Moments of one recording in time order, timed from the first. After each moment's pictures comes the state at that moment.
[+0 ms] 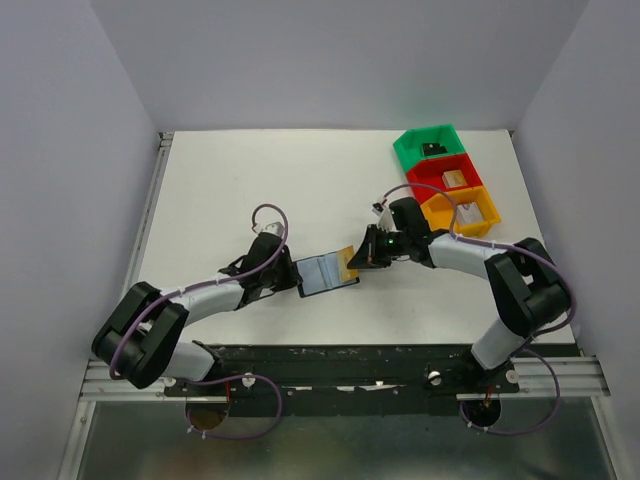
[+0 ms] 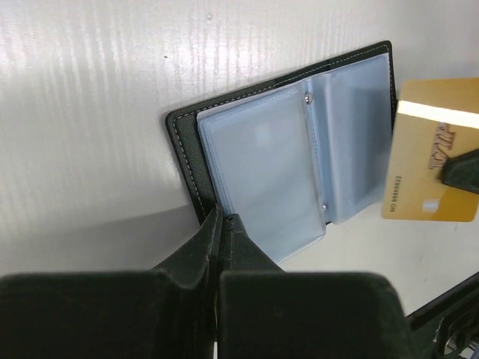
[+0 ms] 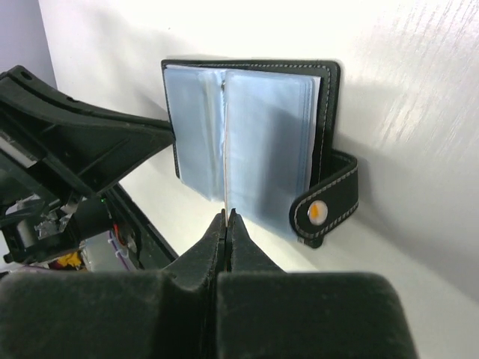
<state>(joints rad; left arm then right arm) -0.58 1.37 0.49 0.12 0.07 -0.77 0.48 1.67 0.82 0.04 -0.59 0.65</state>
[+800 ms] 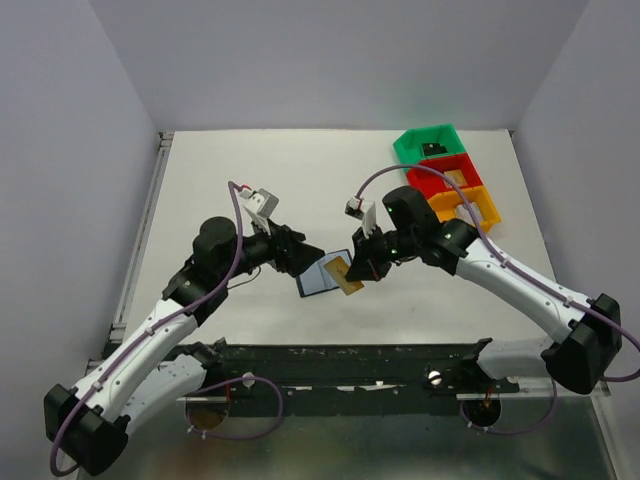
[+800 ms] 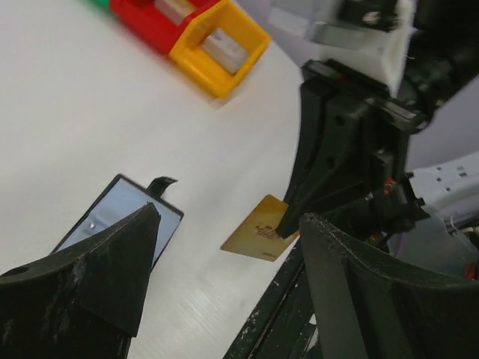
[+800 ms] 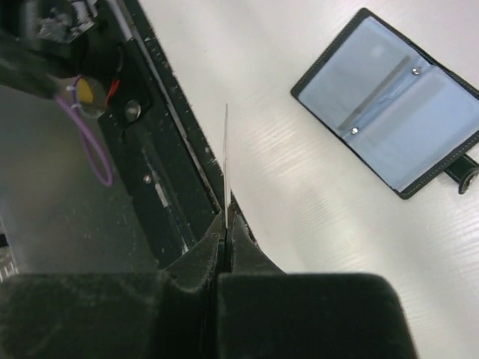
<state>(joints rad) -0.56 0.85 0.67 -0.01 0.39 -0.48 0.74 1.31 1.10 -0.57 -0.52 0.12</state>
